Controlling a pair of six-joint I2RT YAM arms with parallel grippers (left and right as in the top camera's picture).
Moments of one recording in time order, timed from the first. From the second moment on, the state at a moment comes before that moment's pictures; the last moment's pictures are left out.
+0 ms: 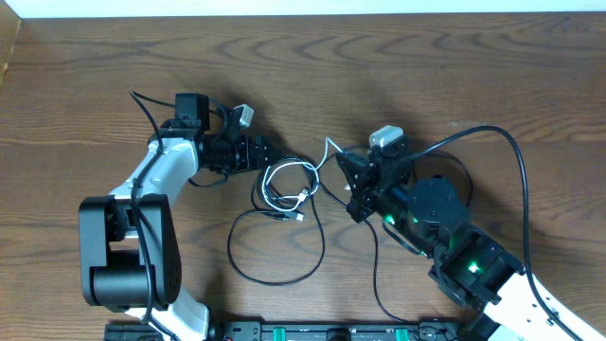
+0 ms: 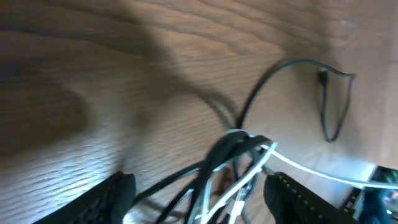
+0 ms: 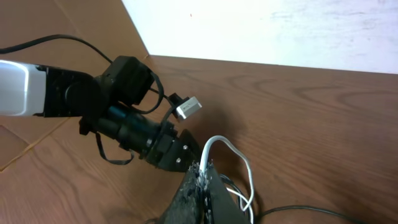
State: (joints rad) left arm 0.01 1.79 1.04 -0.52 0.73 -0.07; right arm 0.77 1.00 0.72 0.04 0.04 0.36
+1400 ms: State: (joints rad) left arm 0.05 1.79 1.04 -0.57 0.45 -0.25; right arm 0.69 0.97 0.72 -0.12 0.05 0.38
